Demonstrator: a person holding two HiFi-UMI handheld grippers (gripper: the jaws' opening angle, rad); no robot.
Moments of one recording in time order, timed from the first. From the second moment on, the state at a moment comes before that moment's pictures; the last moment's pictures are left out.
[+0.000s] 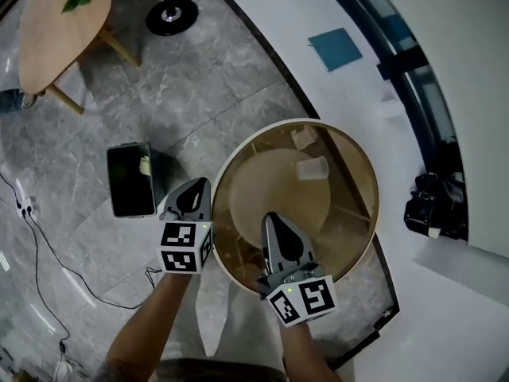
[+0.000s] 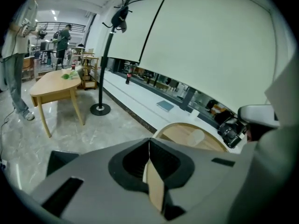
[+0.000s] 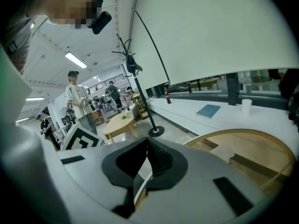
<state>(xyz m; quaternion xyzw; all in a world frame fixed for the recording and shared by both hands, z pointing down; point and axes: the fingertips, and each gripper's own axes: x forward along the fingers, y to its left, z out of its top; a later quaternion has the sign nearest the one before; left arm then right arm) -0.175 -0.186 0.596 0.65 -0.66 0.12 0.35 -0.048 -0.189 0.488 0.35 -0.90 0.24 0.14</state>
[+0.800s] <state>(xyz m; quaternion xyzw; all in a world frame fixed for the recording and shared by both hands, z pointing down) 0.061 -0.274 0.574 0.78 -0.53 0.16 0.30 0.176 -0.200 0.487 0.50 -0.81 0.27 0.11</state>
